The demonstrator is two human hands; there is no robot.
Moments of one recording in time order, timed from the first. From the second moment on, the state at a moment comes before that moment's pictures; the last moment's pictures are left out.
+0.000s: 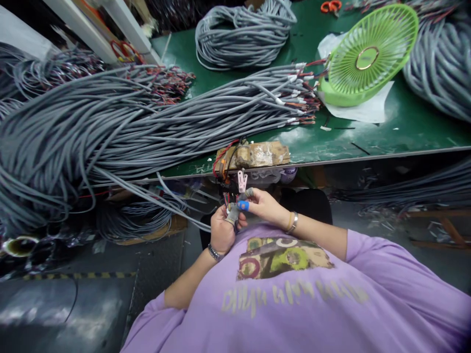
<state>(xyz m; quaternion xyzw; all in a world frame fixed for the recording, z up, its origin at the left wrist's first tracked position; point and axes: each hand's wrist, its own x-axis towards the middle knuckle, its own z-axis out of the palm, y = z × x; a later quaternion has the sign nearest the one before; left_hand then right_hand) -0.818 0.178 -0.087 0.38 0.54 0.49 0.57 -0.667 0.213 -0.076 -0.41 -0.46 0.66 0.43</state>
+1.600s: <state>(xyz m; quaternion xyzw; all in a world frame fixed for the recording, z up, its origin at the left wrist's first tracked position) -0.804 0.182 -0.053 0.34 0.49 0.48 0.65 -0.665 0.254 -0.073 -0.34 -0.34 0.77 0.42</state>
